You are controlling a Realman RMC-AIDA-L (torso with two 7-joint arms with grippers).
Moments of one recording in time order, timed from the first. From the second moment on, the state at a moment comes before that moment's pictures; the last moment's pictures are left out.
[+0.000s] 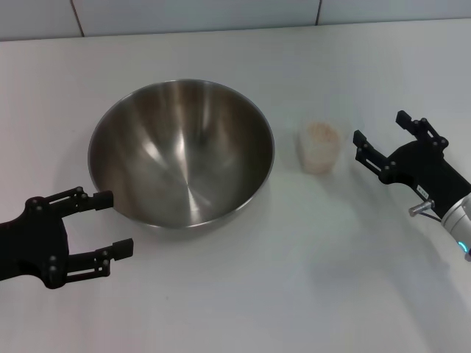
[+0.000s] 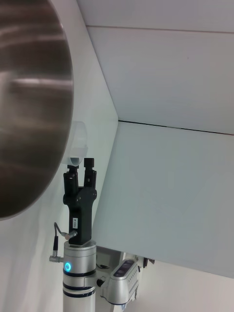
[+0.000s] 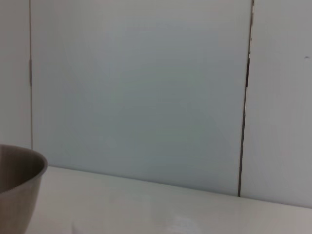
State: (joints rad) left arm -0.22 -2.06 0.82 0.85 1.83 1.77 -1.24; right arm 0.36 2.09 0.83 0.14 -2.60 -1.13 0.19
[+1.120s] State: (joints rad) left arm -0.22 -2.06 0.82 0.85 1.83 1.78 -1.24; right arm 0.39 2.09 0.84 0.14 -2.60 -1.08 0.20
